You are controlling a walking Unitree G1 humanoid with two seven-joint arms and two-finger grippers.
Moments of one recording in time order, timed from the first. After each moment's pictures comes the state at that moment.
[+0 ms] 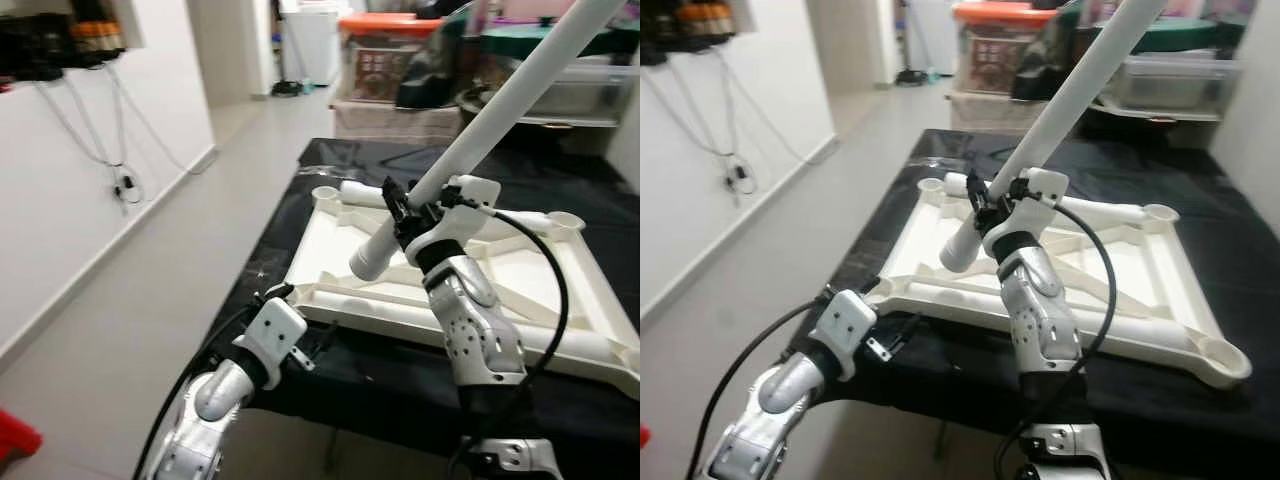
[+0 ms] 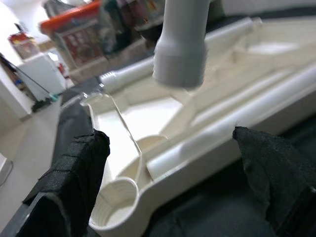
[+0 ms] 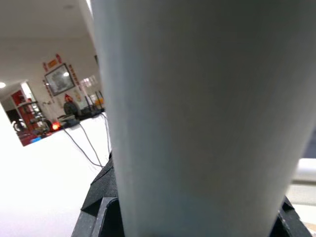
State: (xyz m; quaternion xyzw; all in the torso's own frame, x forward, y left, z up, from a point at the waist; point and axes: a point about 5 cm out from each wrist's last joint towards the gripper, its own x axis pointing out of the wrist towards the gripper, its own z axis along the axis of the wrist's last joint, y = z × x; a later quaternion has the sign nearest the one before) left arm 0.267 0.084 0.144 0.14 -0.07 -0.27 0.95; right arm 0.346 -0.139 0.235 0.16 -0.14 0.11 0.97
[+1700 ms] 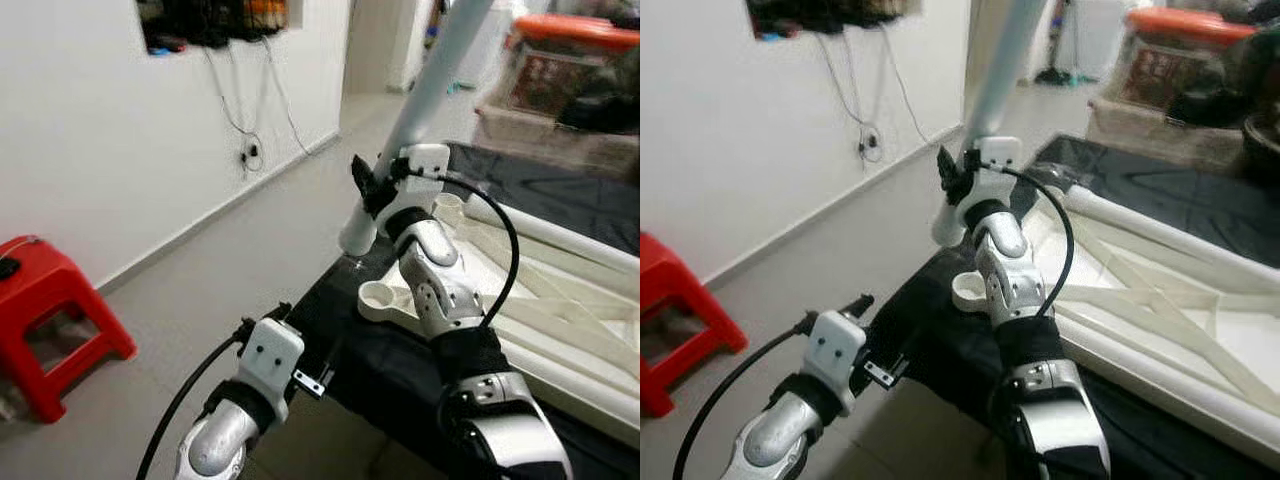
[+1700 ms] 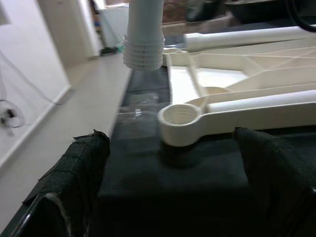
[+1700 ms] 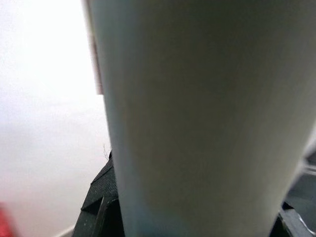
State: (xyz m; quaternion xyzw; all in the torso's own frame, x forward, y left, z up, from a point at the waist) left arm 0.221 0.077 0.150 0.06 -0.04 -0.23 0.97; right arm 0.384 -0.113 0.257 0.06 -0.16 0.12 0.98
